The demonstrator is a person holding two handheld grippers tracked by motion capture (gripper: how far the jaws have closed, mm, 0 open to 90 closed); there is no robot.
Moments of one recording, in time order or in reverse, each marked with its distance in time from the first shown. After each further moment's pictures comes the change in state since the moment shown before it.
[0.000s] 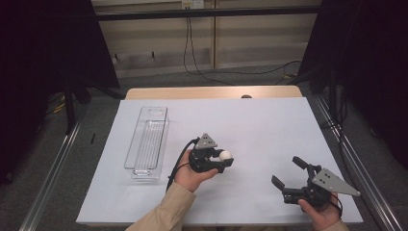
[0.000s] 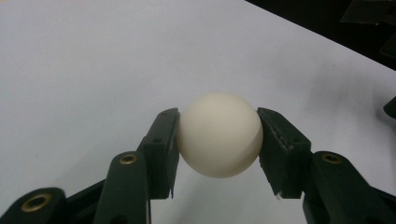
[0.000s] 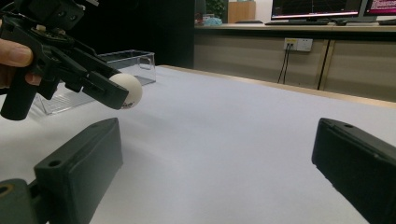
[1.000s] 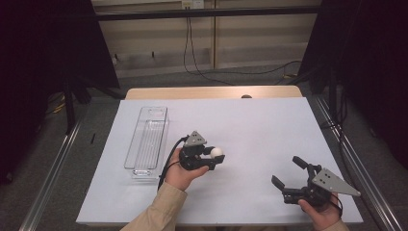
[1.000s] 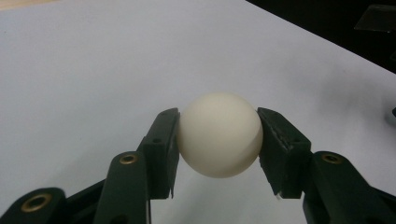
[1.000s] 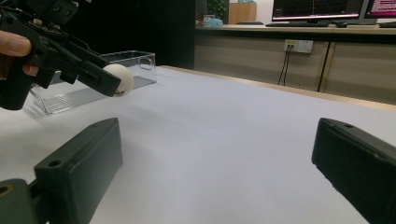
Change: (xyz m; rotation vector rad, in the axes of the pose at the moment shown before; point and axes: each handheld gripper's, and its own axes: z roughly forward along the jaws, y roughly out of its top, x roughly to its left) left arm 0.014 -0.002 -0.019 -0.016 0.038 -0.024; right arm 0.000 0.001 0.000 -0.003 0.005 -0.012
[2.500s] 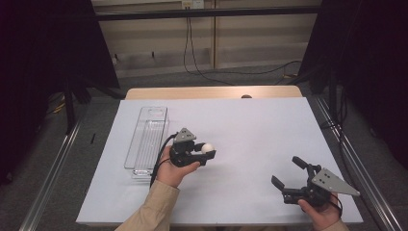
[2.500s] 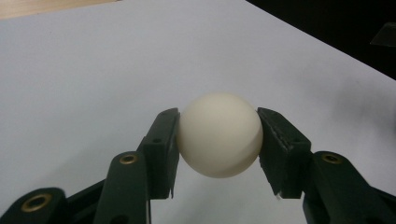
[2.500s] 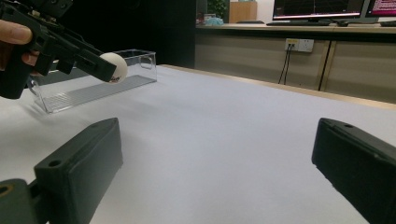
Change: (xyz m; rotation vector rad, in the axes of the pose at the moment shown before) left arm 0.018 0.000 -0.018 -0.018 0.037 -0.043; right arm 0.000 -0.001 0.000 0.005 0.001 0.001
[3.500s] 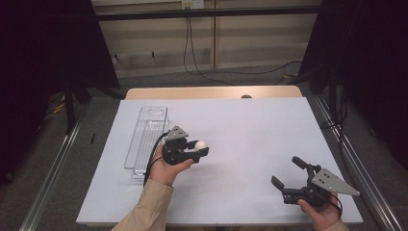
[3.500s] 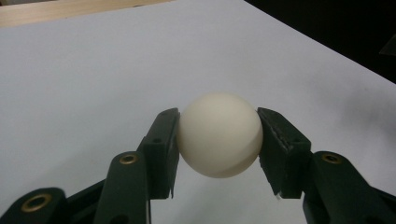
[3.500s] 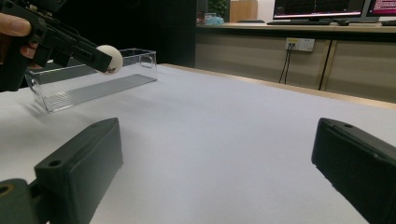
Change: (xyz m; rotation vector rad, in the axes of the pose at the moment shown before) left arm 0.012 0.000 -0.014 -0.021 0.028 -0.024; right arm 0.000 0.000 0.001 -0.001 0.000 -0.003
